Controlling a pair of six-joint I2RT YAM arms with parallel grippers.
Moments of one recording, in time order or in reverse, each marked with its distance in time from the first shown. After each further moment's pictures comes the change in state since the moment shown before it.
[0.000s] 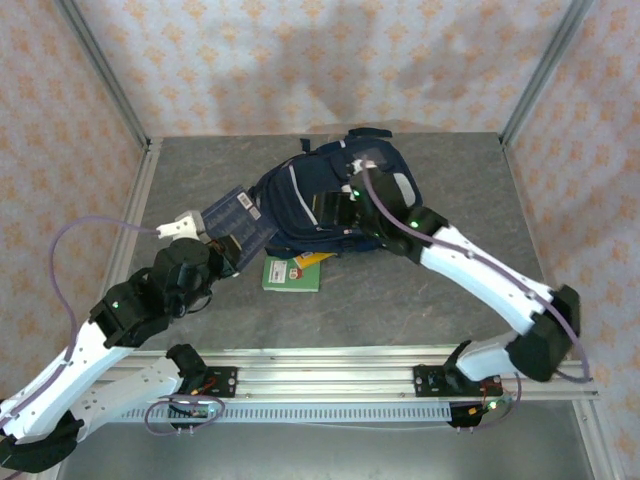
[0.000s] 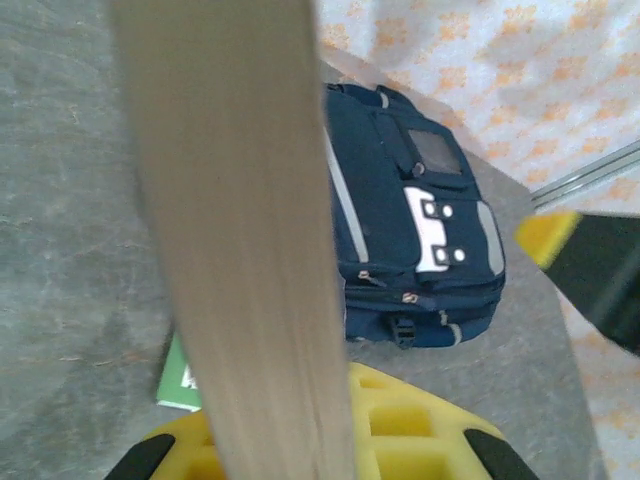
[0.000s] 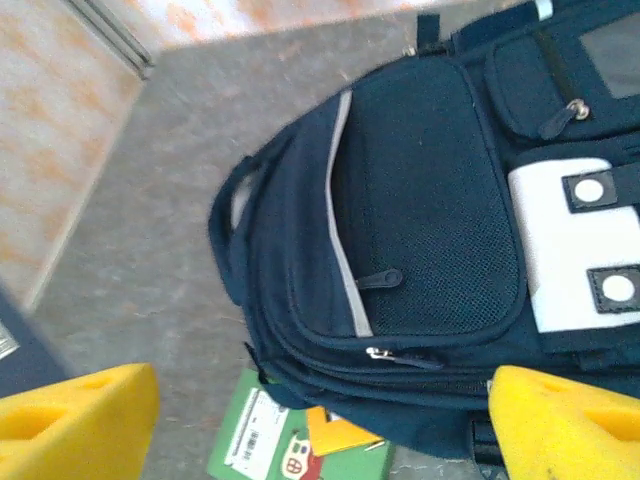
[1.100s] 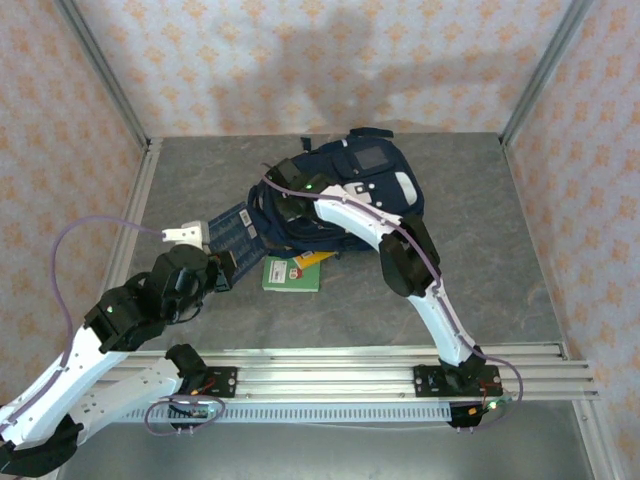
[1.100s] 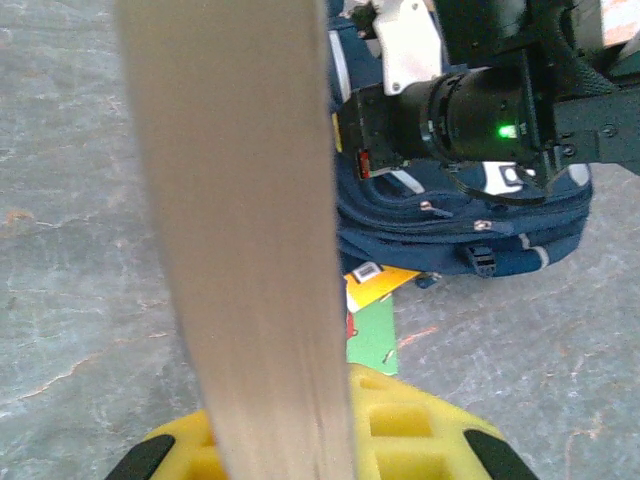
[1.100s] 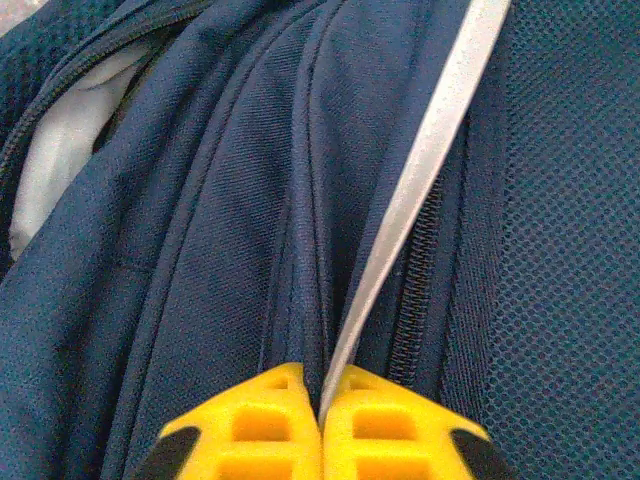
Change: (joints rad) left arm 0.030 0.008 0.006 -0.108 0.055 0.182; right arm 0.014 0.795 0.669 -0.177 0.061 -0.306
